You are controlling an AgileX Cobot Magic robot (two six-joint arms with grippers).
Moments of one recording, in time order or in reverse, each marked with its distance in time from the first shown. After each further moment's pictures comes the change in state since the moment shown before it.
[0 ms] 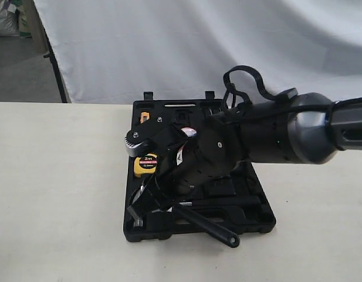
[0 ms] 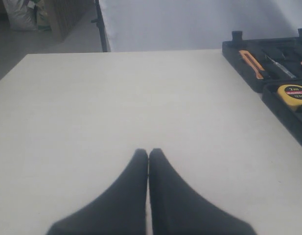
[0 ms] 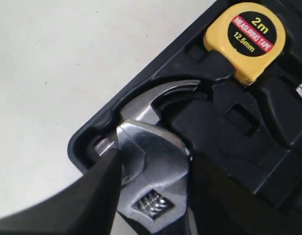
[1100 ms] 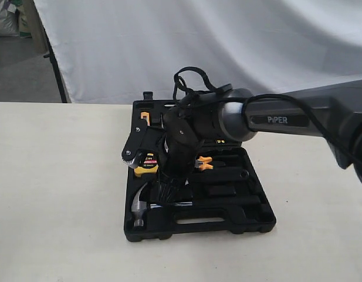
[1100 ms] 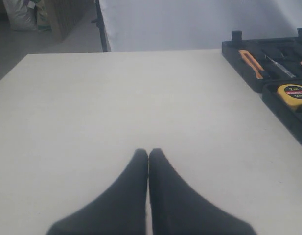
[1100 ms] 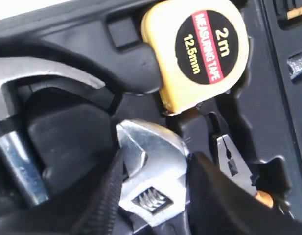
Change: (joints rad) left arm 0.000 0.000 0.000 0.000 0.000 0.000; right arm -0.046 0.318 -0.384 -0.377 0.237 -0.247
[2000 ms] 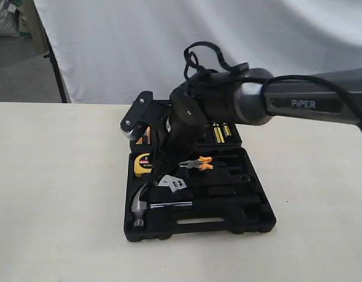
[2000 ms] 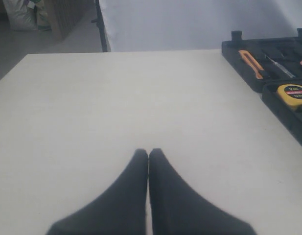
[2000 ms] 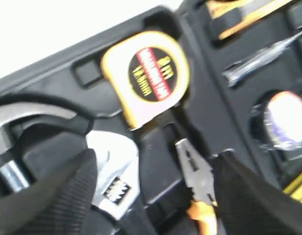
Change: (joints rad) left arm 0.000 0.000 0.000 0.000 0.000 0.000; right arm -0.011 -0.082 0.000 0.004 -0.027 0.143
